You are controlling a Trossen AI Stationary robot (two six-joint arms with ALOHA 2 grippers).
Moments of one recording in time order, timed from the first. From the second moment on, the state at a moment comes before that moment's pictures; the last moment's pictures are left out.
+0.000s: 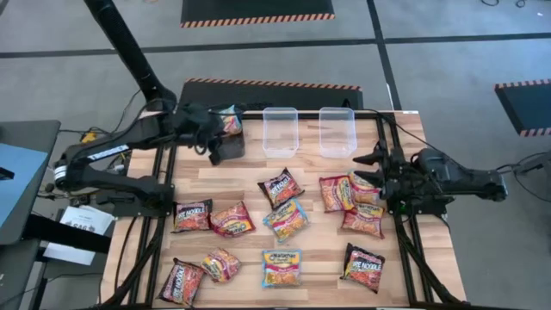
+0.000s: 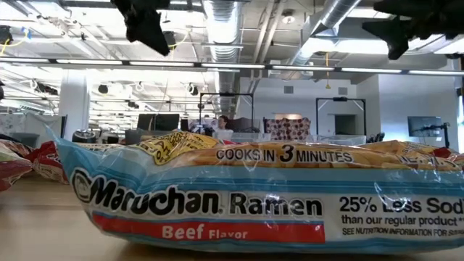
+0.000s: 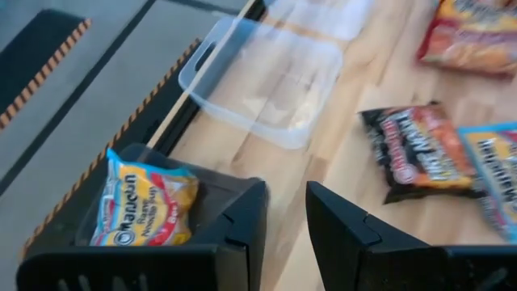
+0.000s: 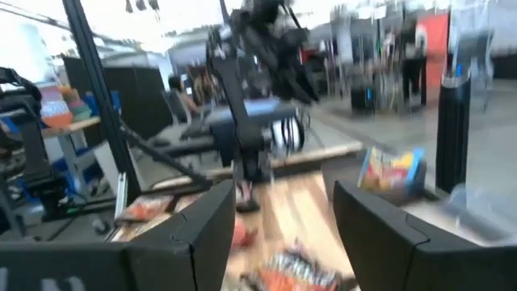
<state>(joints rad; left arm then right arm) 0.36 1.10 1.17 -0.75 -0.22 -0.01 -0.05 0.15 0.32 -0.08 0.05 0.19</state>
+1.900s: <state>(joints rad) 0.31 1.07 1.17 -0.67 -0.22 0.02 0.81 1.22 0.65 -0.46 -0.26 1.53</state>
